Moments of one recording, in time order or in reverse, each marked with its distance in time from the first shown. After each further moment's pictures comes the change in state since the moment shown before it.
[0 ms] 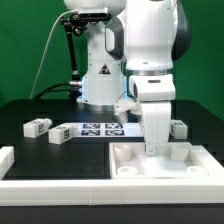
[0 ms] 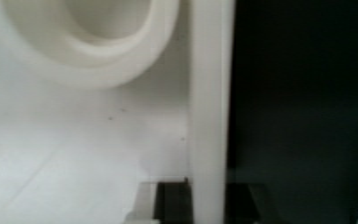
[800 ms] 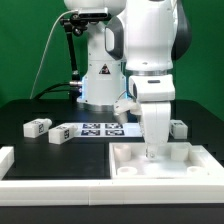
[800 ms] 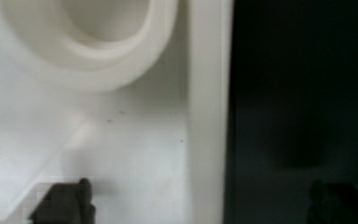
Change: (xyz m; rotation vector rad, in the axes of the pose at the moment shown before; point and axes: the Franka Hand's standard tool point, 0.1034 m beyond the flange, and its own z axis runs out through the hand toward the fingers) arm -0.001 0.000 0.000 0.000 0.000 0.002
